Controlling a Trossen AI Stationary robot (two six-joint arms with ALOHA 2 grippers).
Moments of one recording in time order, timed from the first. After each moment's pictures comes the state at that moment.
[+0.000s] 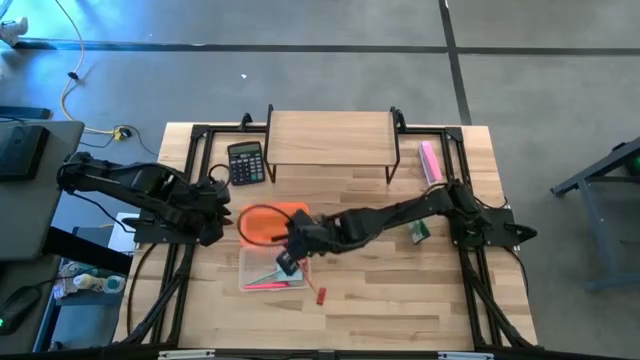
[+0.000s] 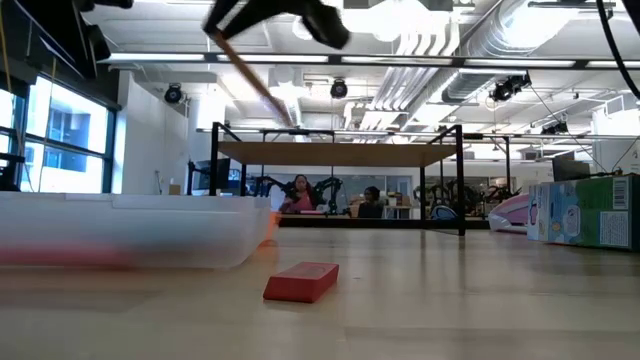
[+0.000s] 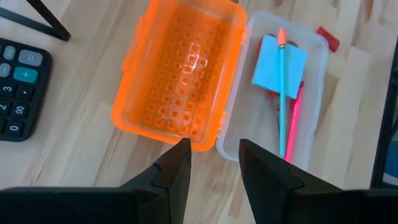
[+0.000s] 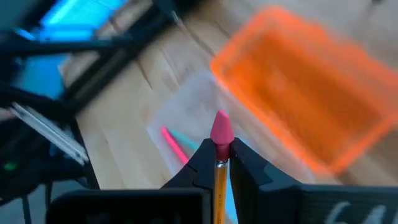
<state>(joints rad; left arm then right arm) -0.12 0.80 0.91 -1.16 -0.10 -0.59 0.27 2.11 1.99 -0.71 0.26 0.91</state>
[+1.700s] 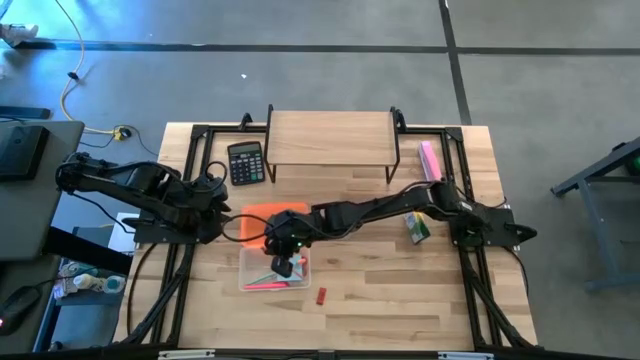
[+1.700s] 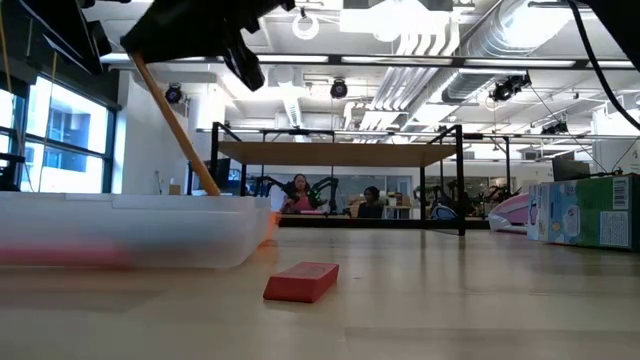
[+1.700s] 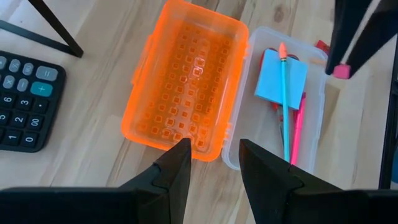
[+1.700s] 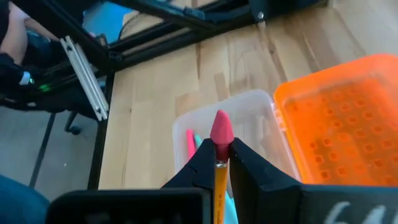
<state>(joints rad) -0.12 0.77 0.91 -1.15 -0.15 -0.57 0.17 2.23 1.98 -0.39 -0.07 0.43</state>
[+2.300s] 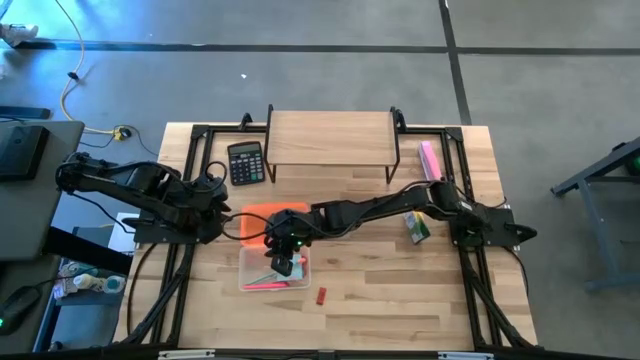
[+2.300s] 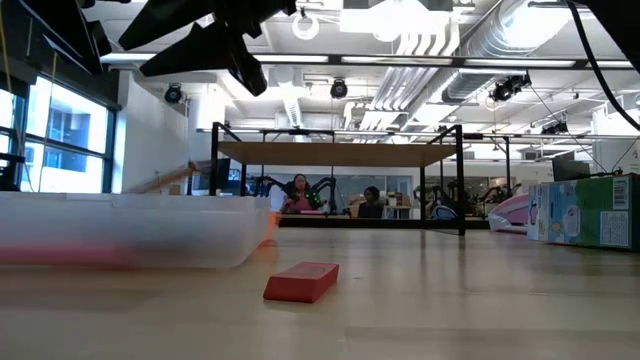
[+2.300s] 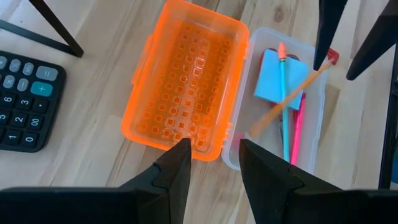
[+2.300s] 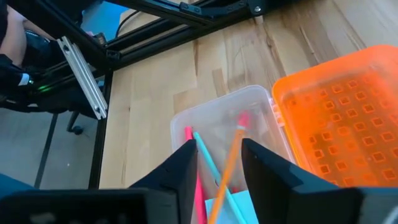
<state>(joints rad) -0.12 0.77 0.91 -1.15 -0.15 -0.57 0.17 2.23 1.98 -0.41 -0.08 0.45</state>
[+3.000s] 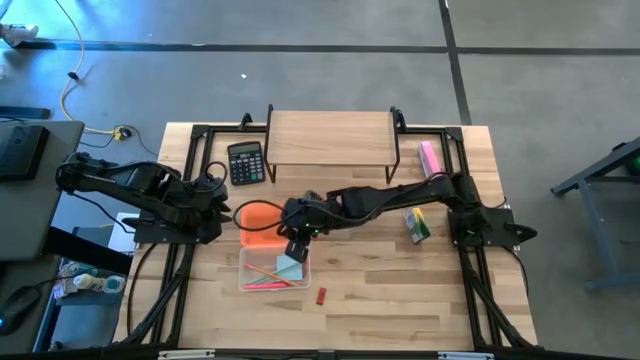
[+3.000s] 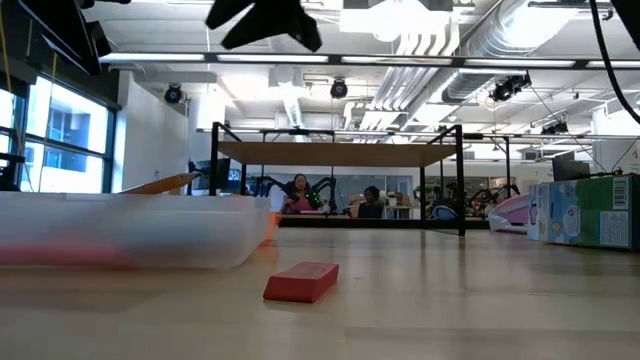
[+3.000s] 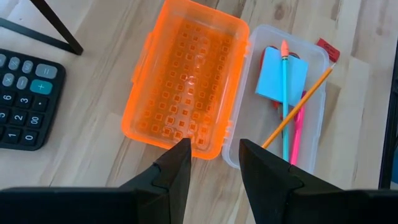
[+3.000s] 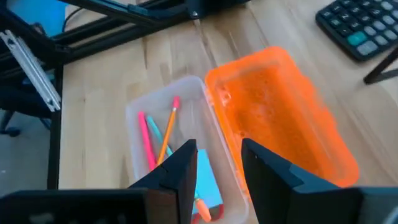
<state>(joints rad) -0.12 0.77 0.91 -1.16 -0.14 -0.57 0.17 2.07 1.98 -0.69 0.10 0.42</state>
